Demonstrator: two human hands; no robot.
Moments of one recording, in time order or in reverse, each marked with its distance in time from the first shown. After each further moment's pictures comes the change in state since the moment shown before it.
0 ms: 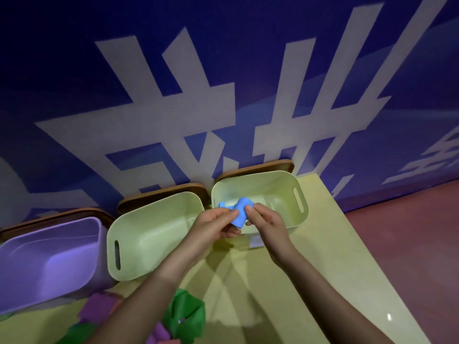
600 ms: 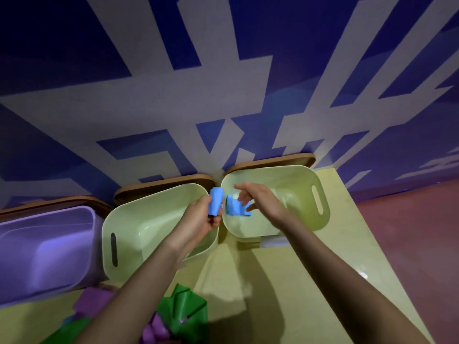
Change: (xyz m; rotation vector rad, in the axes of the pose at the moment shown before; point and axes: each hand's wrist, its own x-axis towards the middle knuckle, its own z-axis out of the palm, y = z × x) left_hand 0.064 -0.015 -0.045 -0.267 0.240 -0.271; right_hand 0.104 0.028 0.015 -0.231 -0.177 0.300
